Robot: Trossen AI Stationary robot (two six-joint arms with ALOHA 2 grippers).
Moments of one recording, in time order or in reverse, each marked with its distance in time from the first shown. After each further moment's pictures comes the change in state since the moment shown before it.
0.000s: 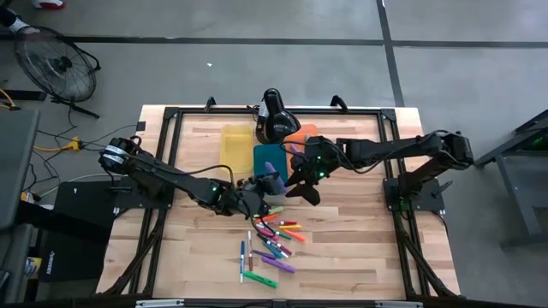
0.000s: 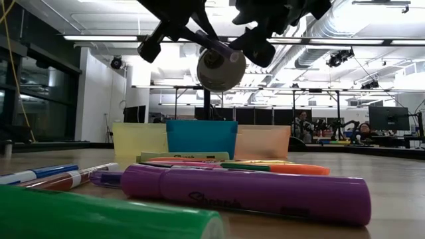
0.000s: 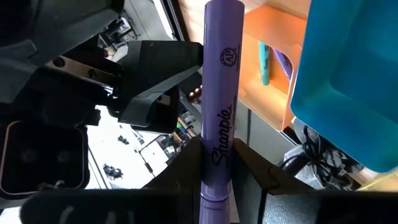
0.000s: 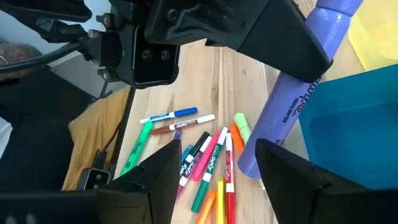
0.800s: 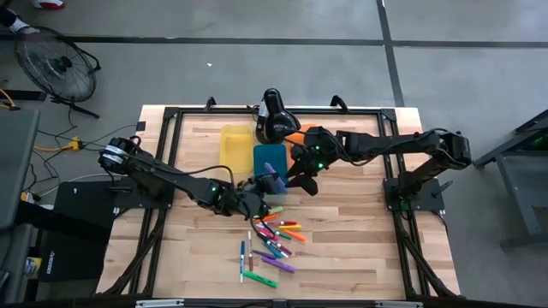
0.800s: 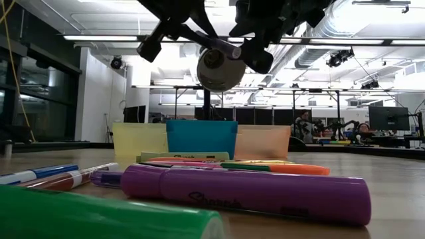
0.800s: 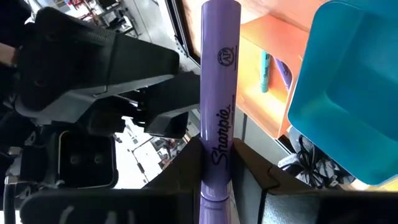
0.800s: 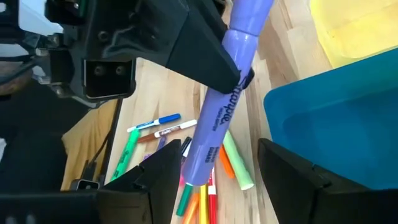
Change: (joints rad) left arm 0.000 -0.002 0.005 -0.051 0.008 -0.098; right arm -0.068 0.001 0.000 -0.003 -0.056 0.008
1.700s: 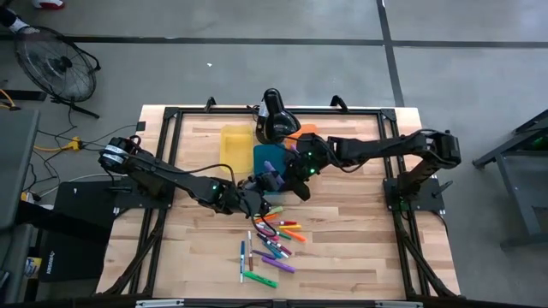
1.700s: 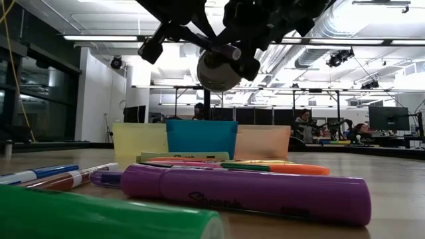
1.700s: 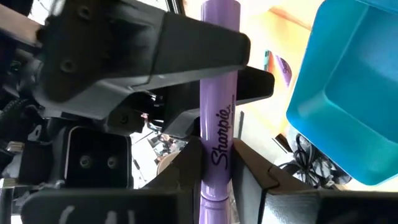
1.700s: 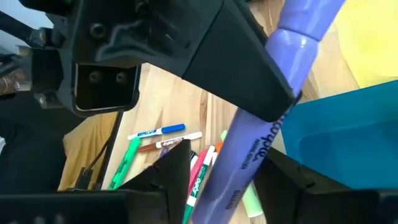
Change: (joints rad) left arm 0.019 0.002 -0.002 -0.006 0.004 -0.031; right arm 0.032 0.095 0.000 0.153 -0.004 -0.004
